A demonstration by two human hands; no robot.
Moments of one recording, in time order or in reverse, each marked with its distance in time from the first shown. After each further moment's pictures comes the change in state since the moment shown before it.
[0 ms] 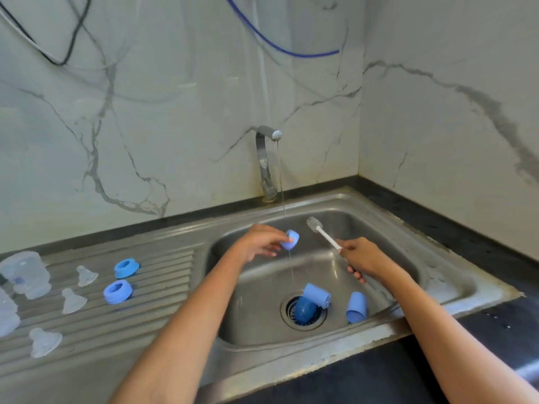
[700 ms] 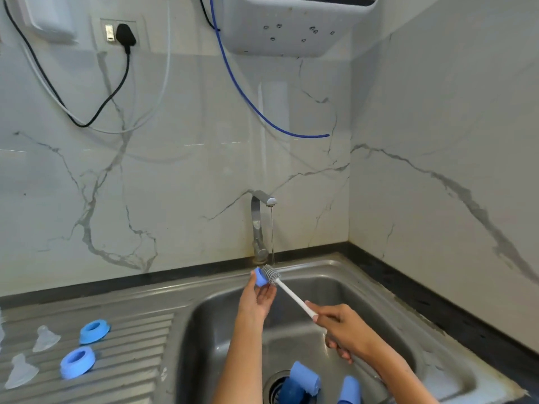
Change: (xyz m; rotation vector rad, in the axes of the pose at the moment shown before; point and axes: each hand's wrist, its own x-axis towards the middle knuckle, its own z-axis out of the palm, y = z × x) left_hand 0.023 0.017 0.030 -1.550 0.235 -0.020; right_hand 0.001 -0.009 0.005 0.084 -0.110 -0.248
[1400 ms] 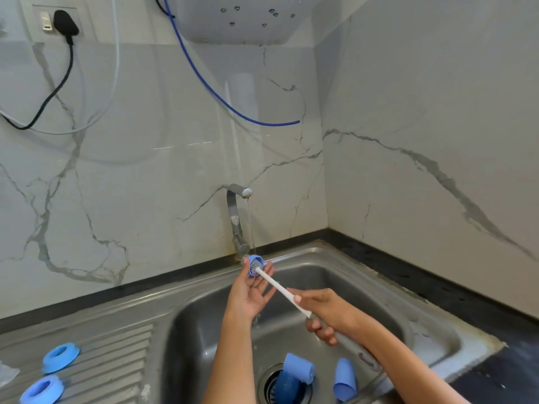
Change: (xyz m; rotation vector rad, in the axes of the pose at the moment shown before) left_hand 0.011 -0.004 -0.003 0.419 -0.174 -0.075; right_hand -0.003 -0.009 0.005 0.162 -0.081 0.055
